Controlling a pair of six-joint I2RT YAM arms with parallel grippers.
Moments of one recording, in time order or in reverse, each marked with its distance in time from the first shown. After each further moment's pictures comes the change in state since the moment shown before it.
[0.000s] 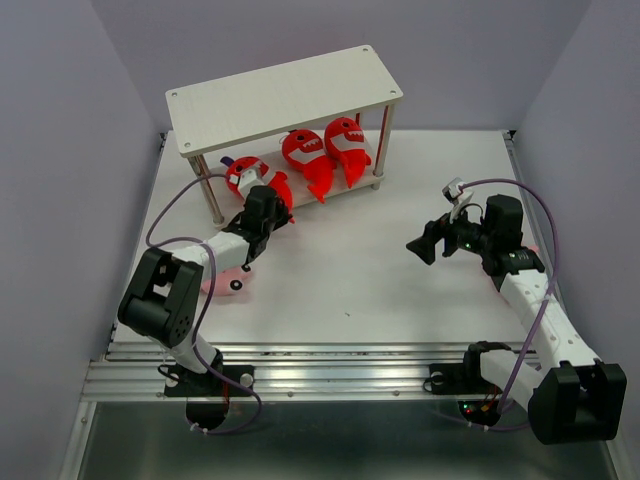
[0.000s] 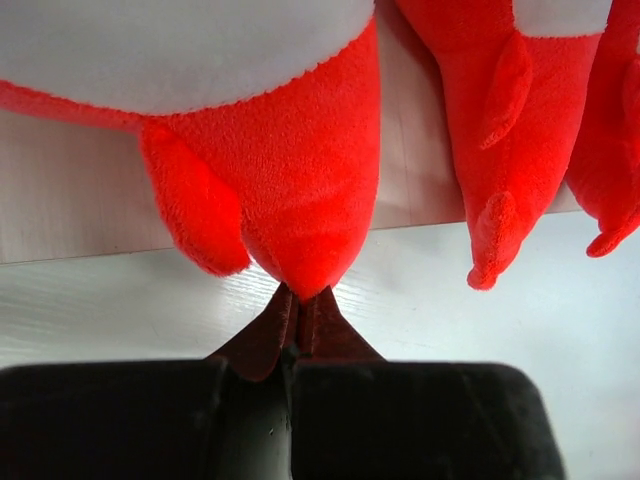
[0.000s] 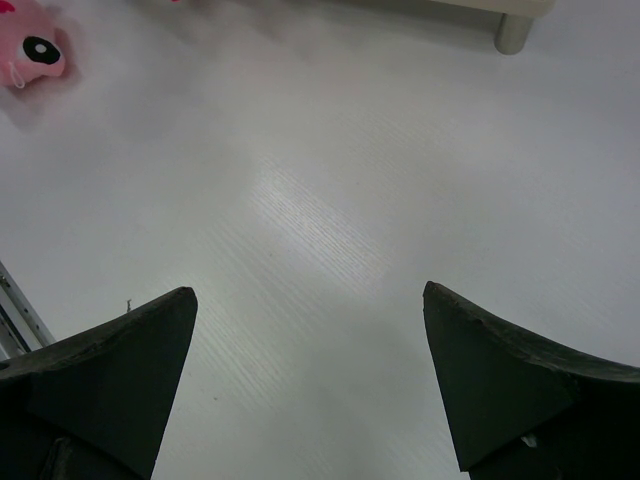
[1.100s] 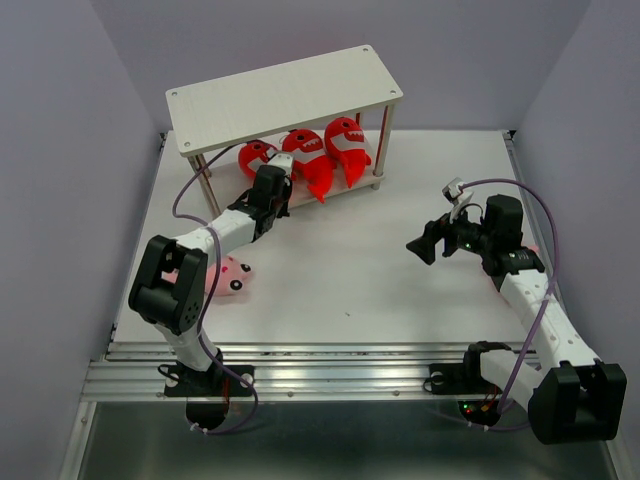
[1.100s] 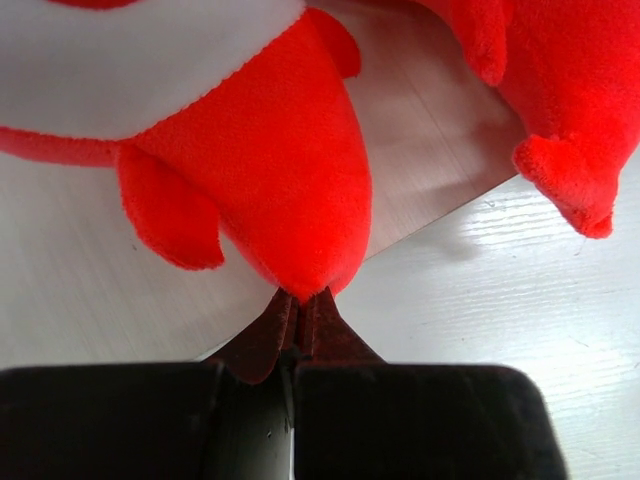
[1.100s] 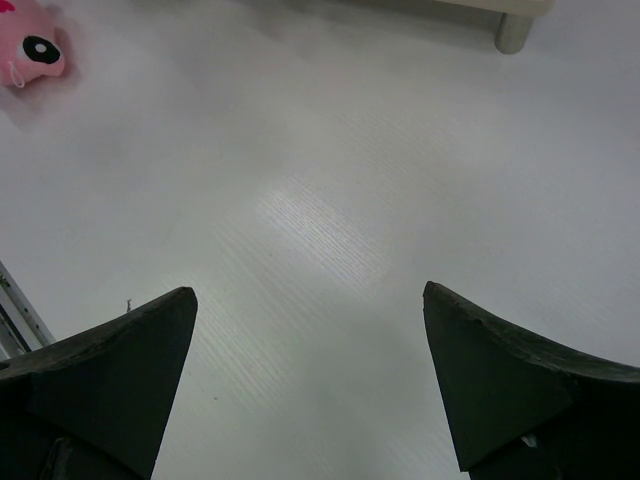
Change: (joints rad) left arm 0.002 0.092 0.245 -0.262 0.021 0.668; right arm 0.000 0.000 0.000 -0.001 0.000 -0.001
